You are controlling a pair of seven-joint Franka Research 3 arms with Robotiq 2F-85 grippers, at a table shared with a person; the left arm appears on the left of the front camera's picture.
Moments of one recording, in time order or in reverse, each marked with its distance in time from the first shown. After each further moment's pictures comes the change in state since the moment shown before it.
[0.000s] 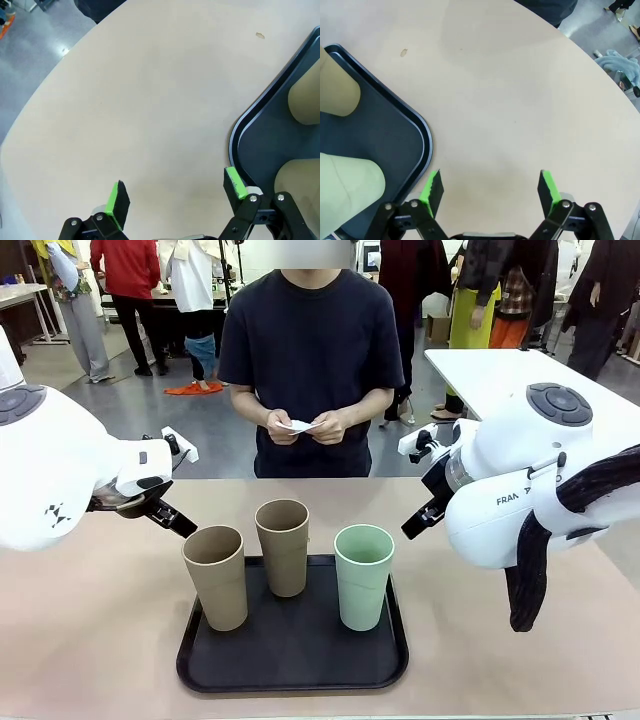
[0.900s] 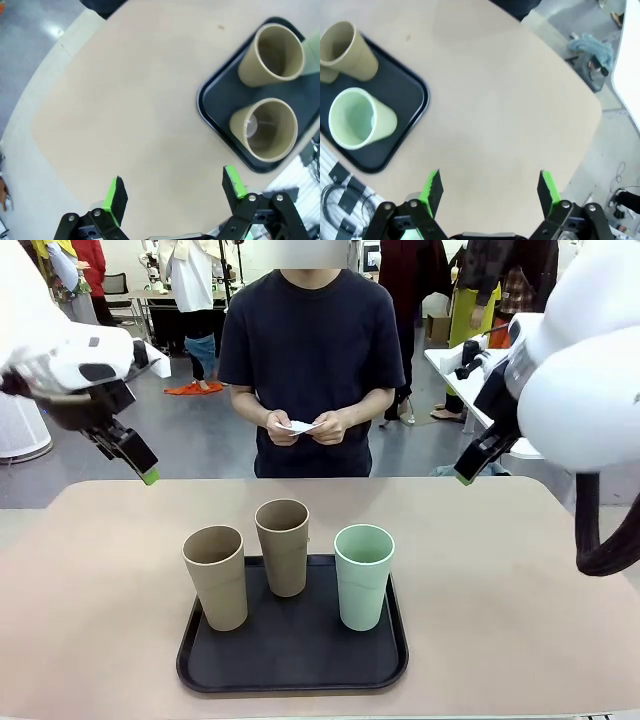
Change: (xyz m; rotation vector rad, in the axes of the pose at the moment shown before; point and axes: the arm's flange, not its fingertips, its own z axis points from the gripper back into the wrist) left arm 0.058 -0.001 0.174 -0.035 0.175 -0.069; right arm 0.029 -0.014 0.177 -0.099 0.154 0.054
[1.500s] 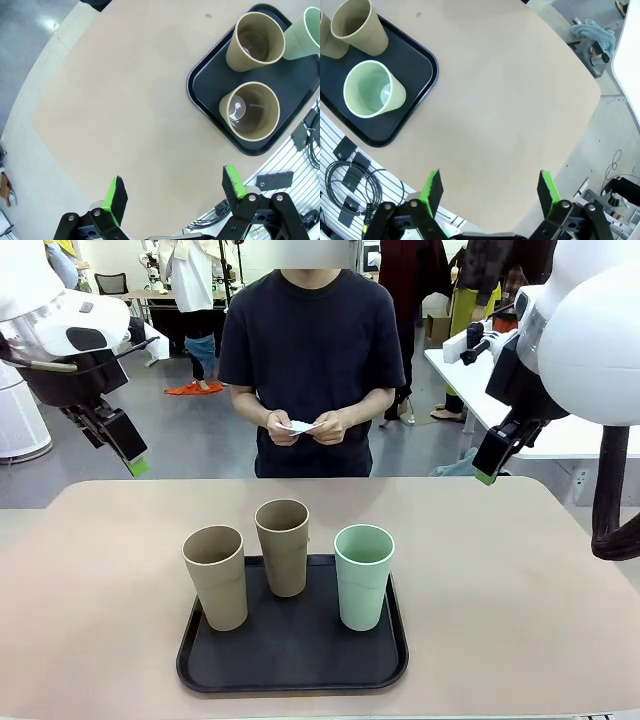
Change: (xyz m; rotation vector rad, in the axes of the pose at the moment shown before) left arm 0.003 -0.010 0.027 -0.005 0.055 -0.023; right arm -0.002 0.009 0.033 0.001 0.091 0.031
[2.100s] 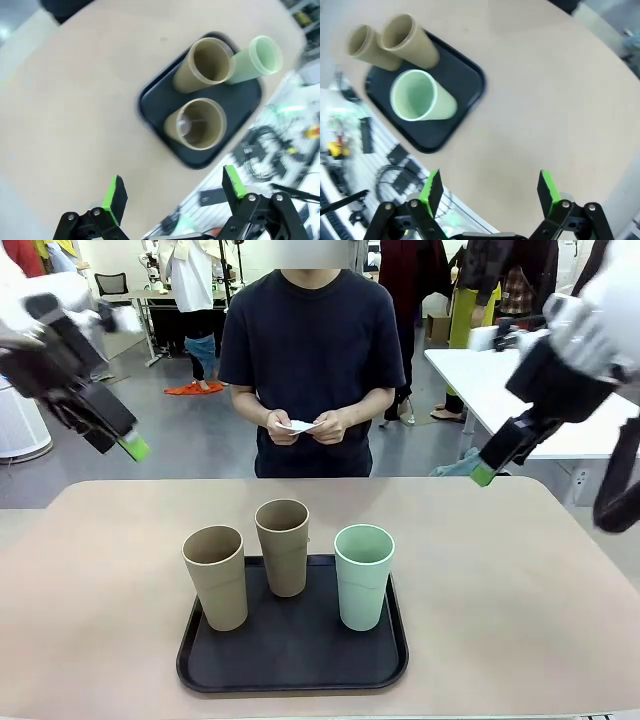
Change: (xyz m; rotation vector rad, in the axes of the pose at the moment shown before) left arm -0.025 0.040 0.016 -0.383 -0.136 0.157; right arm -0.032 -0.044 -0.014 0.379 -0.130 -0.104
